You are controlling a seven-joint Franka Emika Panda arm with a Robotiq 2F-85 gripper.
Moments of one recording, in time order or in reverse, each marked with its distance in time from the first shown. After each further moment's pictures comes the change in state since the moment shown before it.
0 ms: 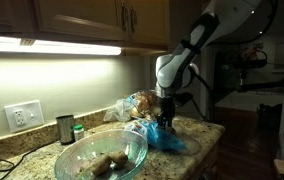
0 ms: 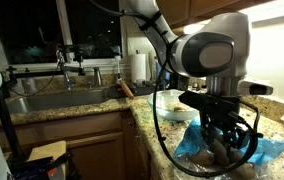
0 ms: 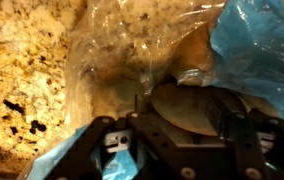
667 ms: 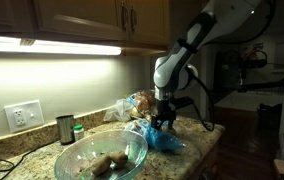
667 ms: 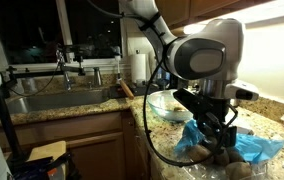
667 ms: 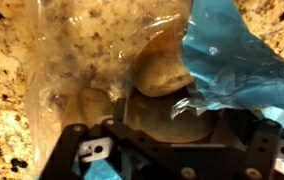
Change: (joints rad) arm 0.014 0.001 0.024 -0.018 0.114 -0.006 0.124
